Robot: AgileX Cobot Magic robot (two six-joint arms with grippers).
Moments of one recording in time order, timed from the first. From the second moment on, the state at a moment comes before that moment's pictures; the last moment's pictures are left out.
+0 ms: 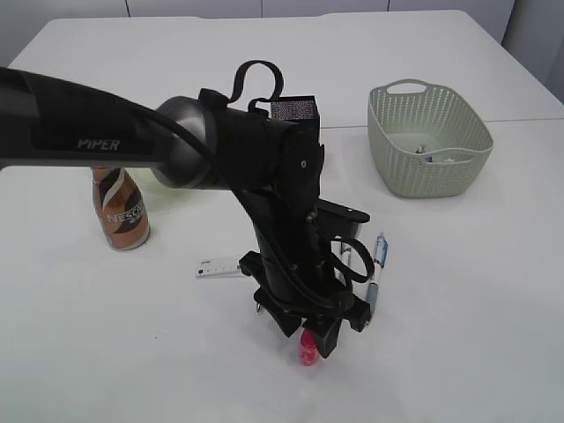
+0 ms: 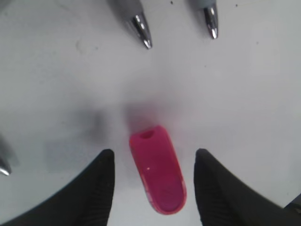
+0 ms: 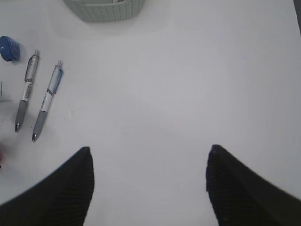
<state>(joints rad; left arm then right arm) -0.82 2.24 -1.62 -0.22 0.96 -0.06 0.05 1.19 -1.30 -0.12 1.26 0.14</state>
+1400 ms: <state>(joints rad) -0.83 2.26 -1.62 -0.21 1.01 -0.06 0.05 1.19 -1.30 -0.12 1.26 0.14</state>
